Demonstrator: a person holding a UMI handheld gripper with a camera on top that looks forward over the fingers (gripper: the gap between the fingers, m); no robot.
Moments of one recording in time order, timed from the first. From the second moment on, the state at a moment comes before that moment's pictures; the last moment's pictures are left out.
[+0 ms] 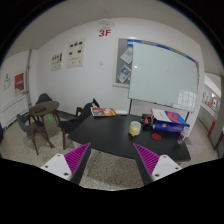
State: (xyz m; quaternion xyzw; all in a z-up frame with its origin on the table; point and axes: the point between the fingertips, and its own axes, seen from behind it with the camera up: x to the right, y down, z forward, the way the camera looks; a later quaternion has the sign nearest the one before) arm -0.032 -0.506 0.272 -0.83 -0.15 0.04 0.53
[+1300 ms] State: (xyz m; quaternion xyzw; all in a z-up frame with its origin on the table) arm 0.518 -0.032 0.059 -0.82 -0.01 -0.05 0.57
